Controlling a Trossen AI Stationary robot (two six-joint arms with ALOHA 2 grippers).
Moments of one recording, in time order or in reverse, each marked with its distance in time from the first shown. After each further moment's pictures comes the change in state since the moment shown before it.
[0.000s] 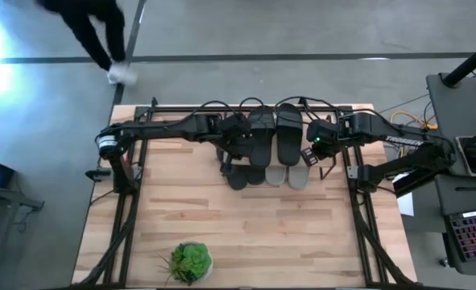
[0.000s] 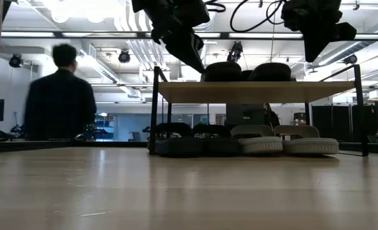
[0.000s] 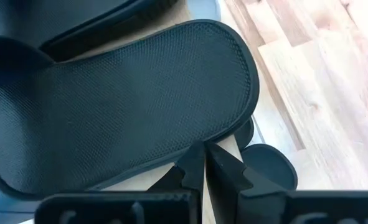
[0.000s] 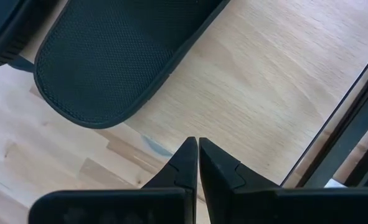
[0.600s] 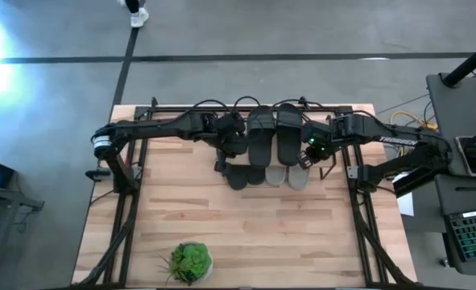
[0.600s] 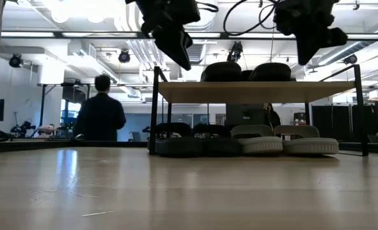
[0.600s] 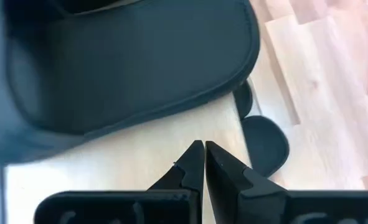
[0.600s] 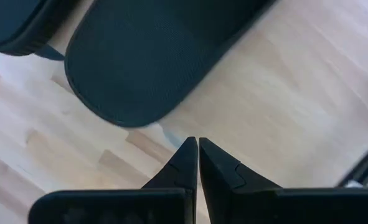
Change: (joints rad) left arm 0.002 -0.049 0.000 -0.112 -0.064 -0.057; right arm 0.002 0.041 -0.015 0.075 -0.079 -0.026
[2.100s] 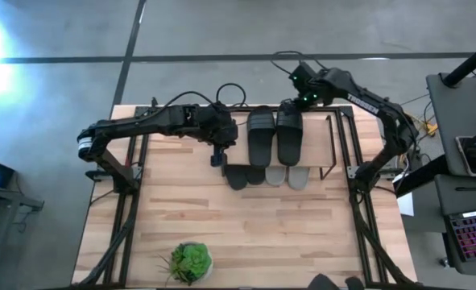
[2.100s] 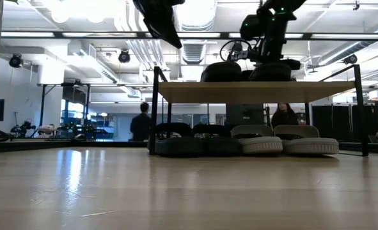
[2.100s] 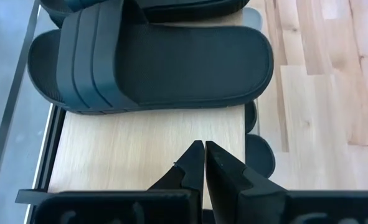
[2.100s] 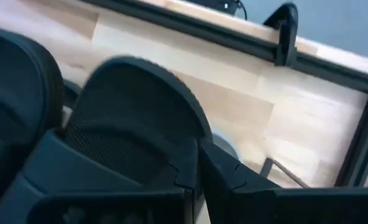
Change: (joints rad) left arm 0.004 -0.142 -0.002 -0.029 -0.067 -0.261; right arm -0.568 0.391 0.313 0.114 0.023 -0.339
